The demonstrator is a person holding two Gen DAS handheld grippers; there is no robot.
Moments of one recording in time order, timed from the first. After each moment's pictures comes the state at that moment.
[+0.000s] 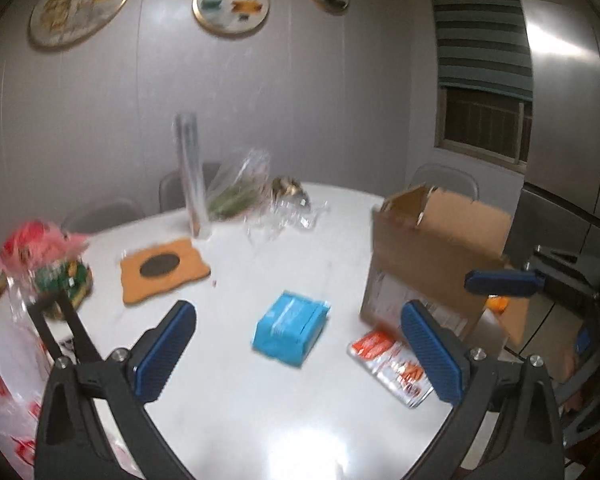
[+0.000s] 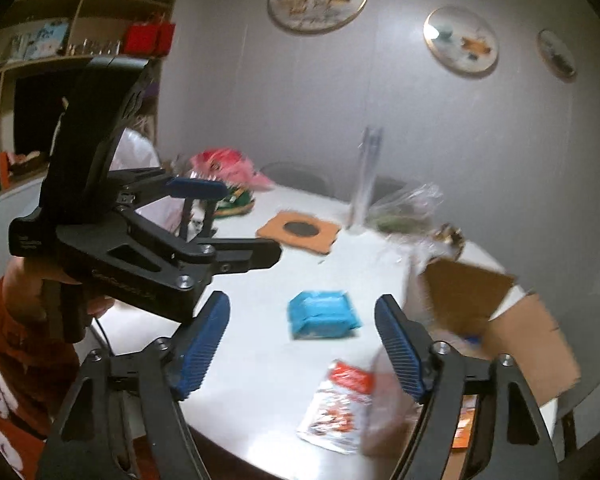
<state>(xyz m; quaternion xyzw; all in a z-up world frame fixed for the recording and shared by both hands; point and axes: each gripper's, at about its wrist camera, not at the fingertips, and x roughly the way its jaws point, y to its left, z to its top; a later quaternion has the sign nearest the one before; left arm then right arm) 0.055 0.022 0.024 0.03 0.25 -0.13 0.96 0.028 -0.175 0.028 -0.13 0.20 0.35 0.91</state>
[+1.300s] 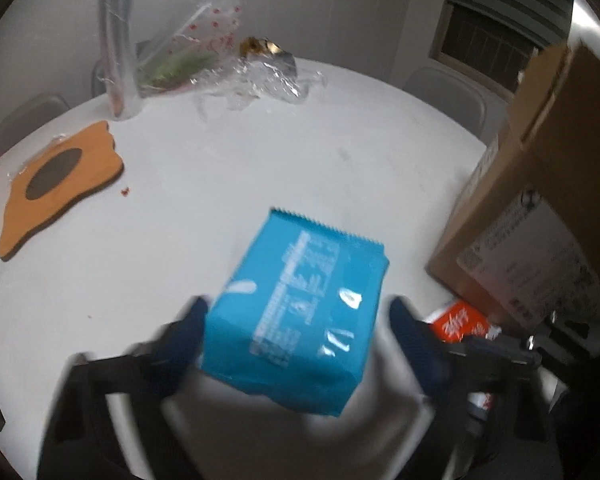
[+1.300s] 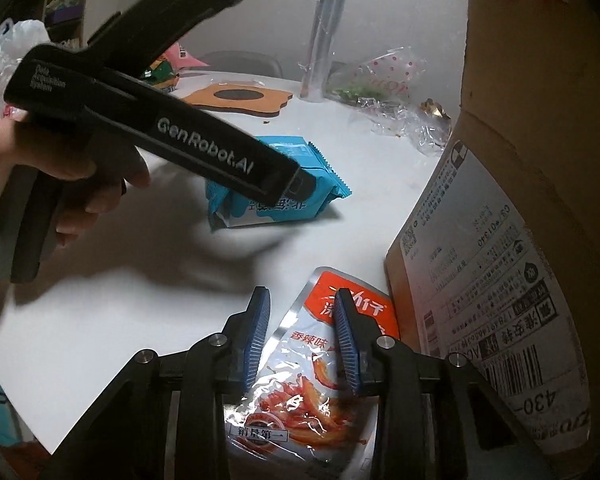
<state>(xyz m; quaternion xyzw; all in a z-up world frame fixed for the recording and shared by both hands) 0.233 -0.003 -0.116 0.03 0.44 -0.19 0.87 0.137 -0.139 -0.125 -0.17 0.34 0.22 0.90</state>
